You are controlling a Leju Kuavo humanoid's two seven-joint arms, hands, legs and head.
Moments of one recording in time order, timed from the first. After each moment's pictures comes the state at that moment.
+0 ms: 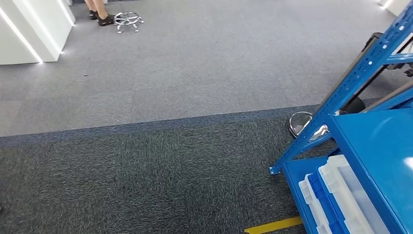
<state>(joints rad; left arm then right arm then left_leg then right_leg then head) -0.06 -0.25 1.05 -0.21 -1.29 0.39 -0.06 -0.02 0.20 -0.71 -0.22 0.81 -0.49 -0.05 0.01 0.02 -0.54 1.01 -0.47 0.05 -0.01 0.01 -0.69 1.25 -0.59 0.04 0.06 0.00</state>
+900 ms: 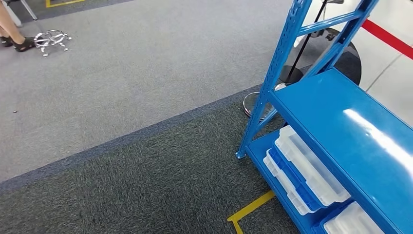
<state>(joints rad) -0.06 -0.25 1.05 -0.21 -1.29 0.39 -0.06 -0.02 0.20 -0.72 -0.22 0.82 -0.49 -0.04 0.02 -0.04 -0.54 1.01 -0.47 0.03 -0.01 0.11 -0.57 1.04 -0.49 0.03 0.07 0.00</state>
